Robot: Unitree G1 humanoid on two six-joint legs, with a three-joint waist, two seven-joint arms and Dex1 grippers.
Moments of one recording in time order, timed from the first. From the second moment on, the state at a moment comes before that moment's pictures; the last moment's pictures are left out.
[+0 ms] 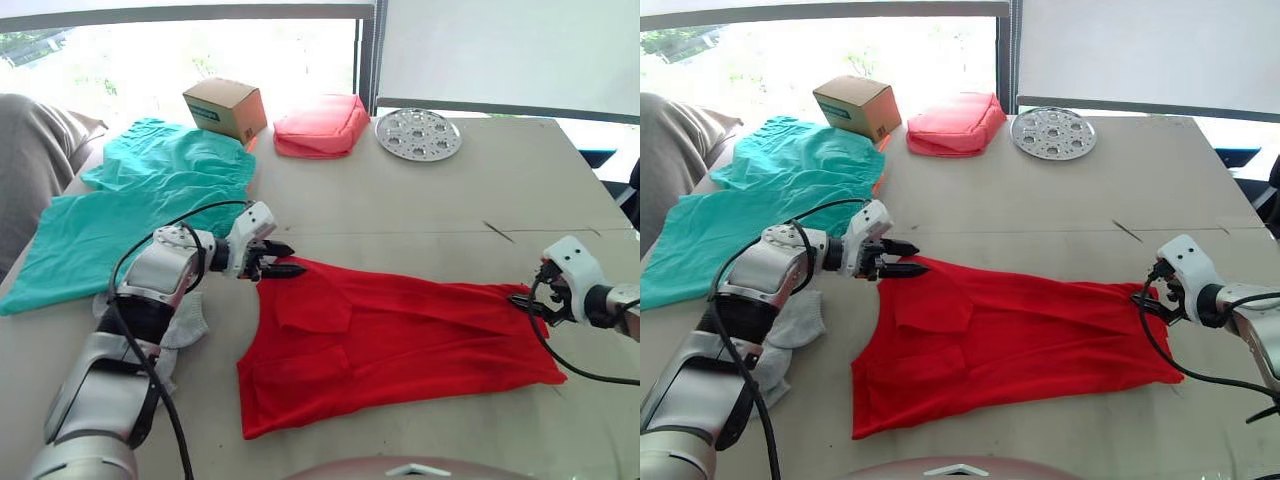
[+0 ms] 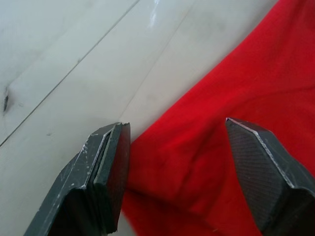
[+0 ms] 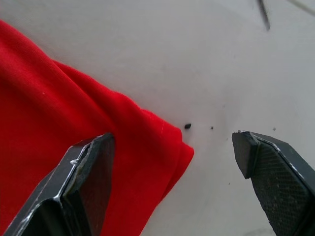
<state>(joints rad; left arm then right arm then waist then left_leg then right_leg) -0.64 0.75 -0.24 0.39 -0.25 0.49 -1.21 -0.12 -0.92 -0.08 -0.22 0.32 0.95 0.68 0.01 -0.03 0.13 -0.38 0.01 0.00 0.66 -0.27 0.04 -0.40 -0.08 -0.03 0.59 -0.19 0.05</state>
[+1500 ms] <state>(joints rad) 0.17 0.47 0.38 -0.67 -0.61 1.22 -0.73 -1.13 -0.44 0.61 0.78 -0.30 0.33 0.61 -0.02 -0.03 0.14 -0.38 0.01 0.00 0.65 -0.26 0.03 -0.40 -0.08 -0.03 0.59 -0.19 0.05</state>
